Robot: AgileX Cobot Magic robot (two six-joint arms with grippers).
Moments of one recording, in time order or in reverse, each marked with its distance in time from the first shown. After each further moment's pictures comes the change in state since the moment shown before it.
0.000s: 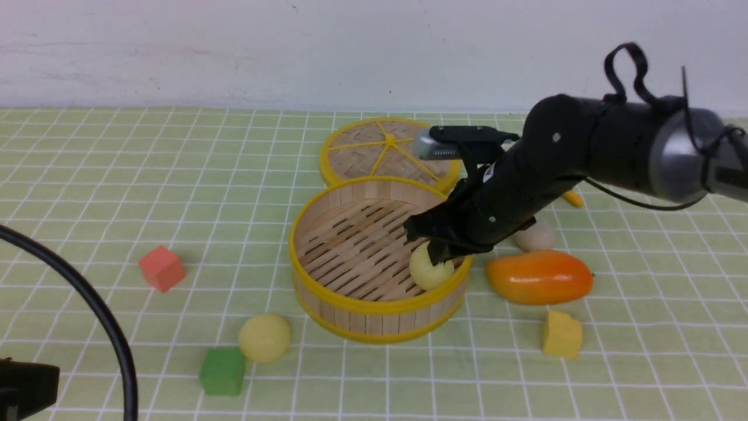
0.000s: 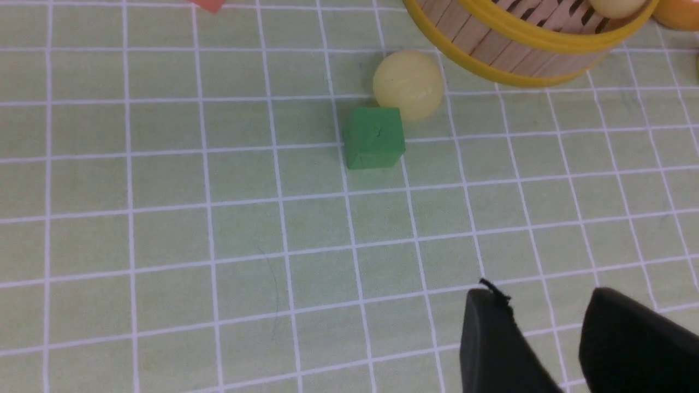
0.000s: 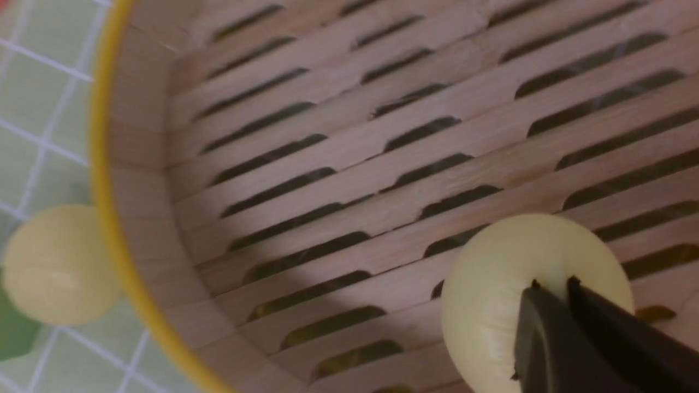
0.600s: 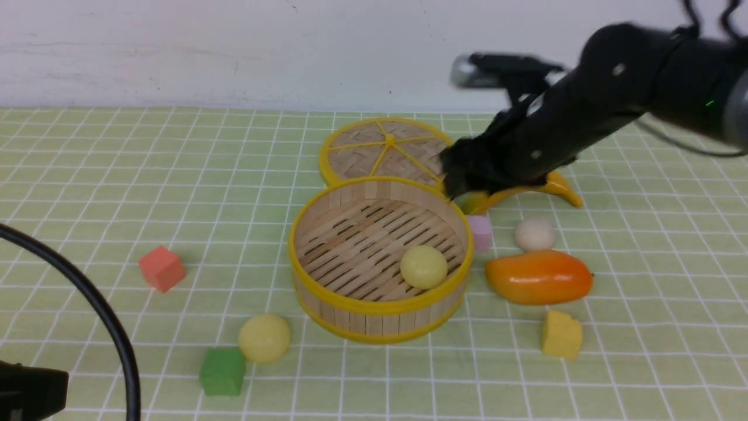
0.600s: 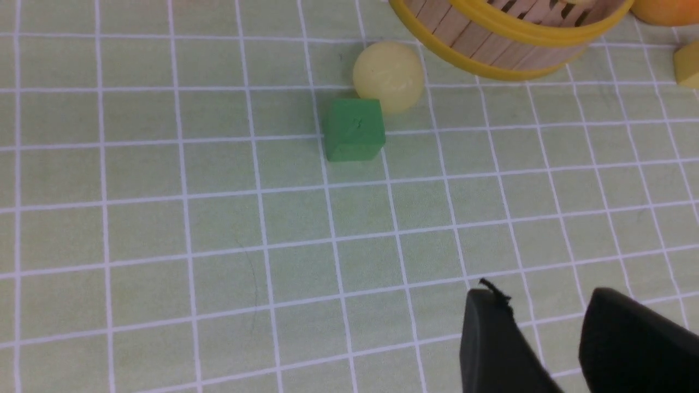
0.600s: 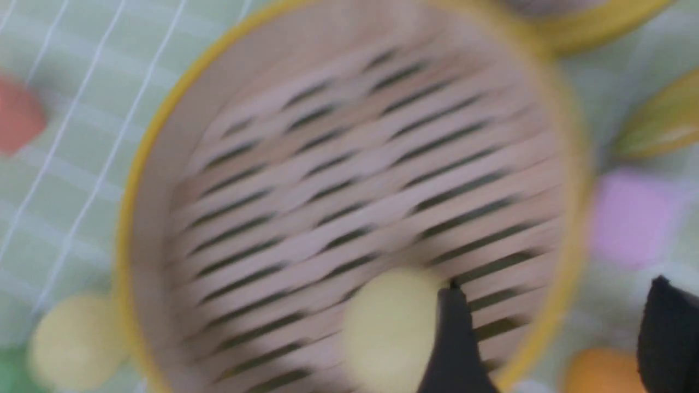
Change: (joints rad) right arm -0.115 -0.118 -0.111 -0.076 0.071 0.001; left arm 0.000 0.000 0.000 -0.029 0.004 0.000
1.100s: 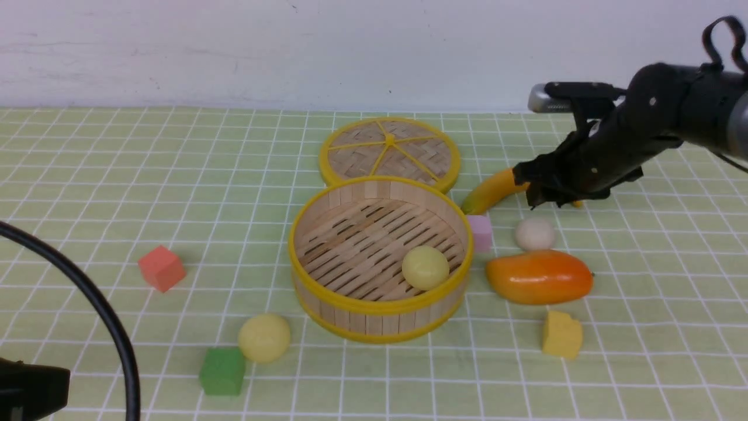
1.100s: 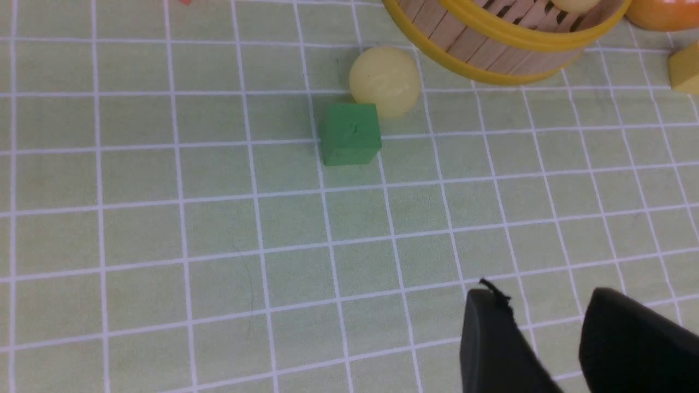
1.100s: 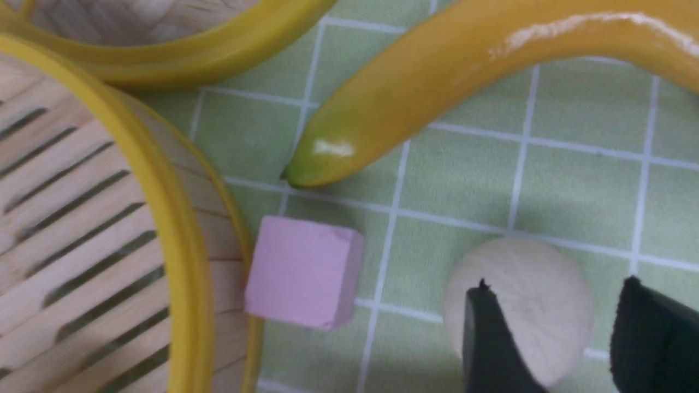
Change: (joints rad) right arm -0.164 0.186 -0.001 -0.078 -0.110 0.000; left arm 0.000 0.000 0.000 -0.005 -0.007 0.000
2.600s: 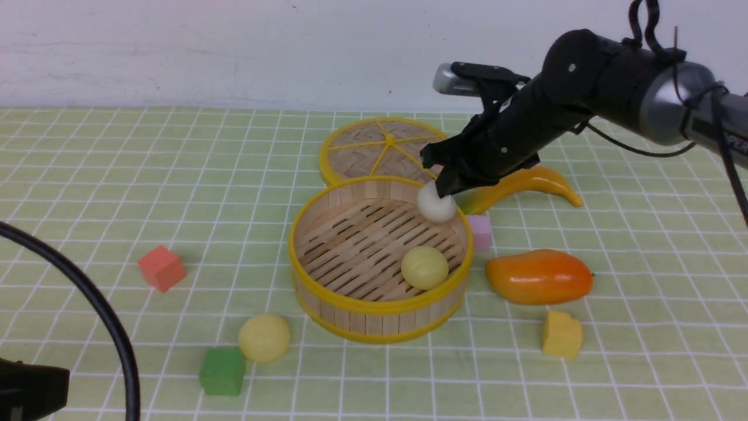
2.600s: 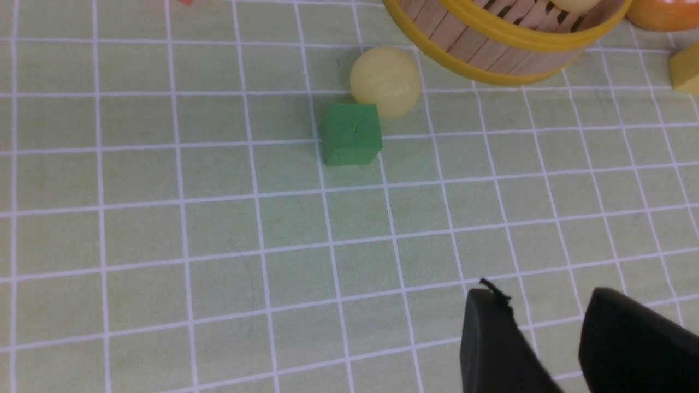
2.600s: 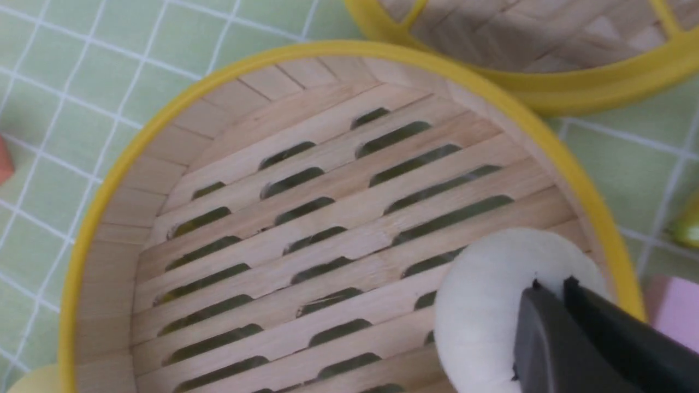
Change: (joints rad) right arm 0.158 0.112 -0.264 0.232 0.189 -0.099; left arm 0.000 0.000 0.000 0.001 0.000 0.000
